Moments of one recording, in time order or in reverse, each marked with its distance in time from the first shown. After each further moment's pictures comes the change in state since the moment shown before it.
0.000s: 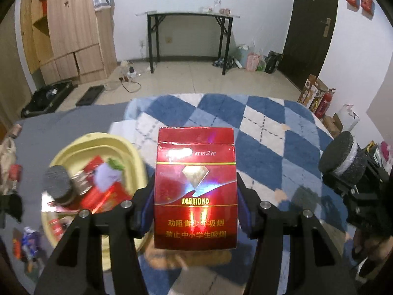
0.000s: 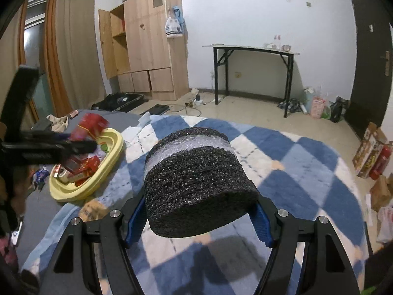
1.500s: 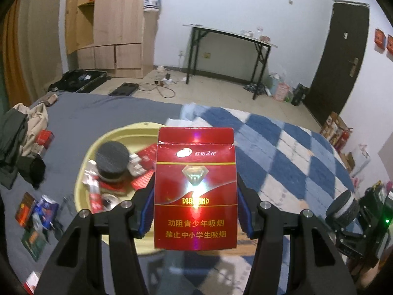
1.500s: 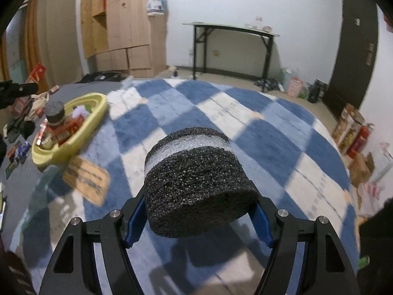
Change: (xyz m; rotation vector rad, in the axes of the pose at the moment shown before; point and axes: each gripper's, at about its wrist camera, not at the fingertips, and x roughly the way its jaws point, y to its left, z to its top) left arm -0.032 0.094 -0.038 -0.202 -0.110 0.105; right arm 0.010 0.041 -0.043 -0.012 0.105 -0.125
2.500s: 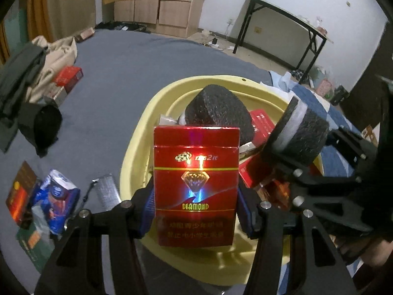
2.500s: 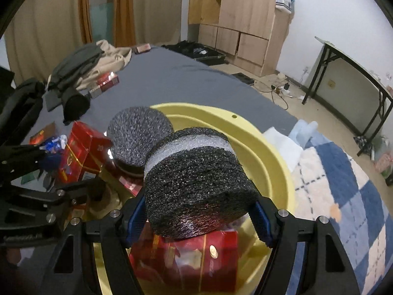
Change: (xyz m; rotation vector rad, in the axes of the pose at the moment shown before) left arm 0.102 0.146 -0.031 -0.219 0.199 0.115; right arm 0.211 0.282 0.149 -0.457 0.087 0.382
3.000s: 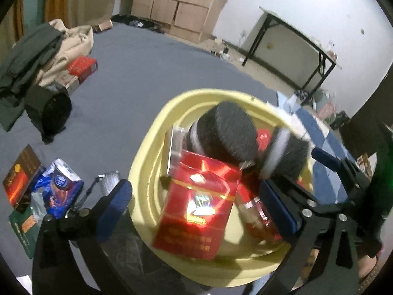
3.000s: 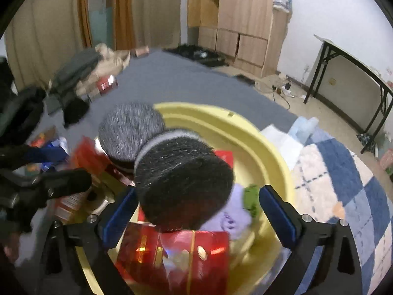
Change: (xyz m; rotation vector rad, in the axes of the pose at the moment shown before) left arm -0.022 0.010 0.007 -0.132 -0.050 -0.015; right arm -0.012 -0.014 -0.006 0.051 -0.063 0.037
